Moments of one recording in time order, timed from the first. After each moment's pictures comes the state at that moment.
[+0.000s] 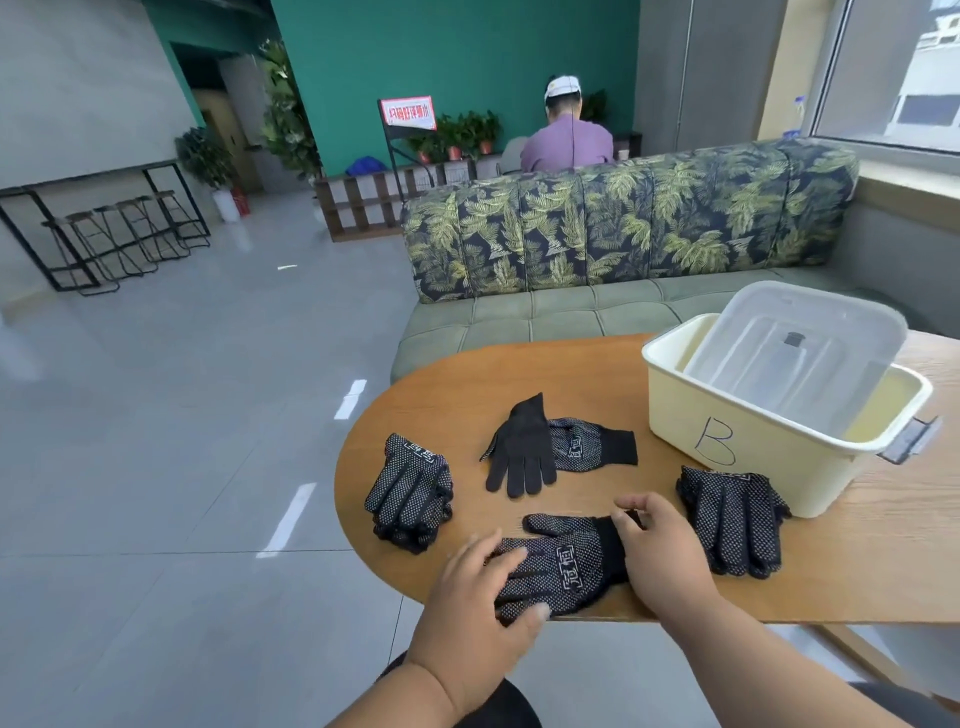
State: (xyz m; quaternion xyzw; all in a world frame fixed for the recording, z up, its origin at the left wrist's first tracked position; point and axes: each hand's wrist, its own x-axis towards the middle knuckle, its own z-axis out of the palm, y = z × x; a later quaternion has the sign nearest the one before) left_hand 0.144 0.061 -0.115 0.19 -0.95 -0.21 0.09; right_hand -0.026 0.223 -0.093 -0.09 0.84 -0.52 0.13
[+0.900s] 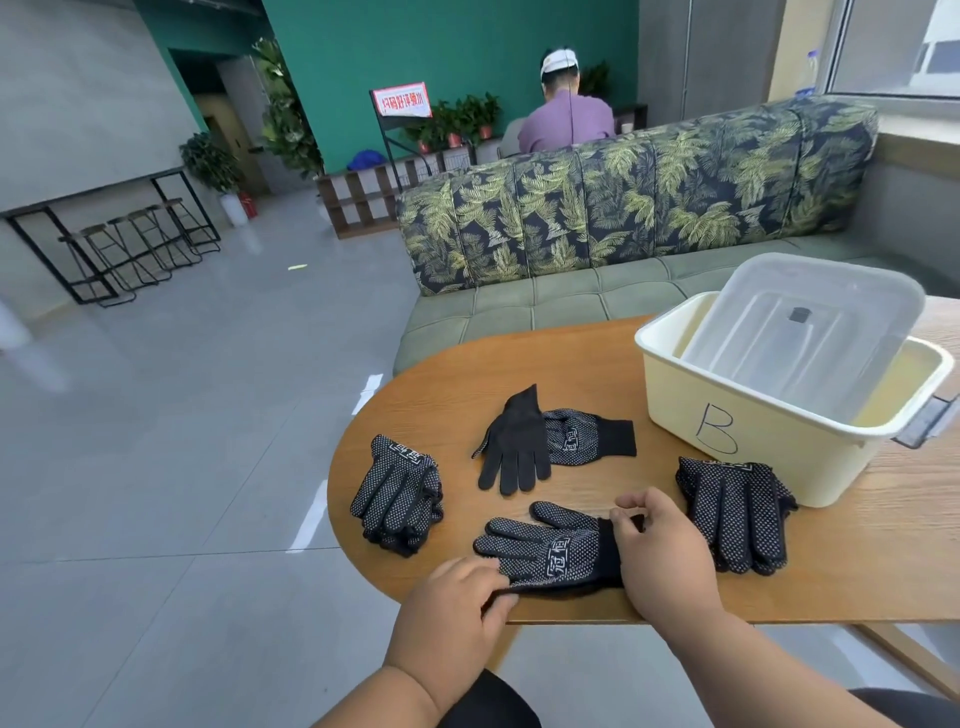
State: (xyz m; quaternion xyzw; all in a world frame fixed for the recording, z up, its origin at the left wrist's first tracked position) left_hand 0.138 0.046 -0.136 0.13 -0.97 -0.12 0.18; right_hand -0.036 0.227 -0.111 -0.10 0.85 -0.50 0.08
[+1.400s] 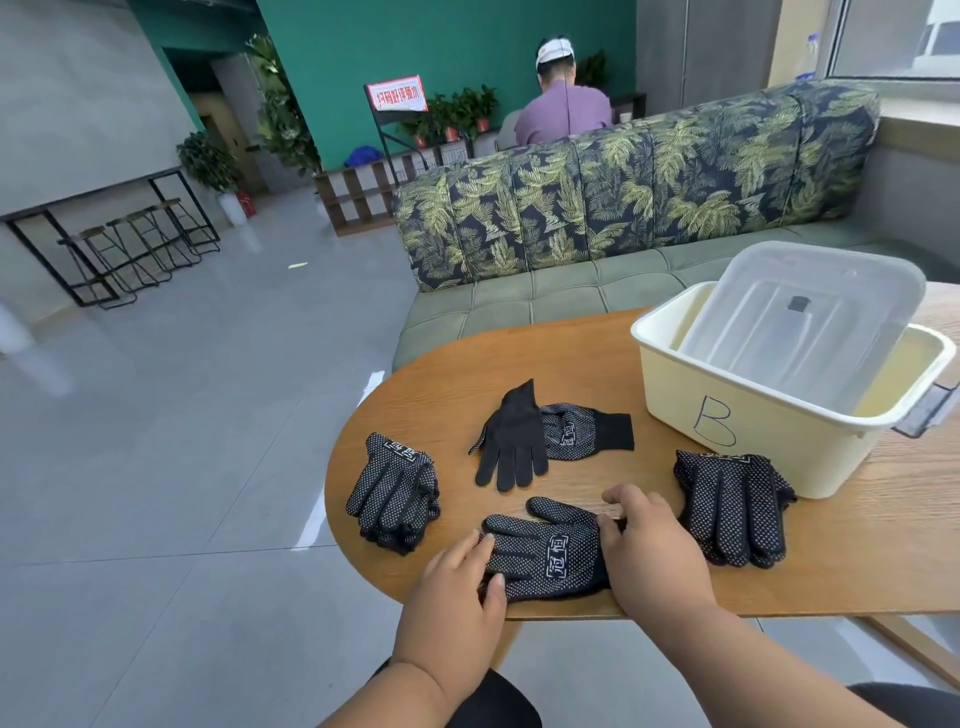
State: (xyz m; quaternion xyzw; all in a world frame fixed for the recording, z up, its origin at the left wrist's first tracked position) left_hand 0.128 0.061 -0.121 0.26 -0.95 -0.16 0.09; right_hand -0.033 0.224 -0.111 -0.19 0.92 -0.35 0.08
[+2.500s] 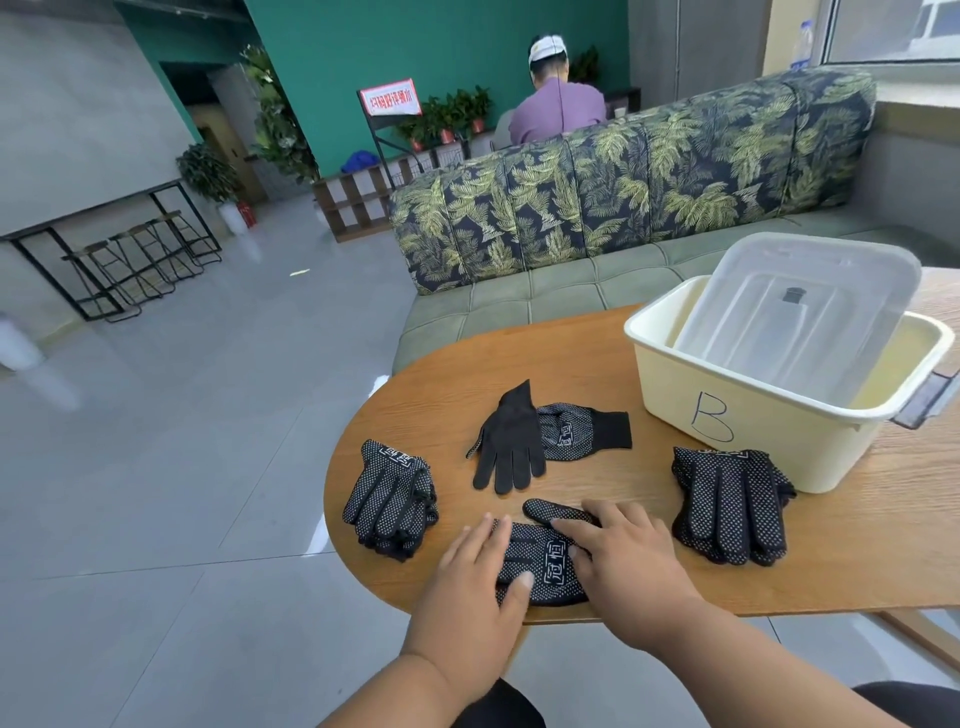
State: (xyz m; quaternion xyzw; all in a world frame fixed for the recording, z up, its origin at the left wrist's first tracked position) left_hand 0.115 0.073 -0.099 0.23 -0.96 -0.14 0.01; right_hand -0.032 0.221 -0.123 -0.39 0.90 -0.17 0.07
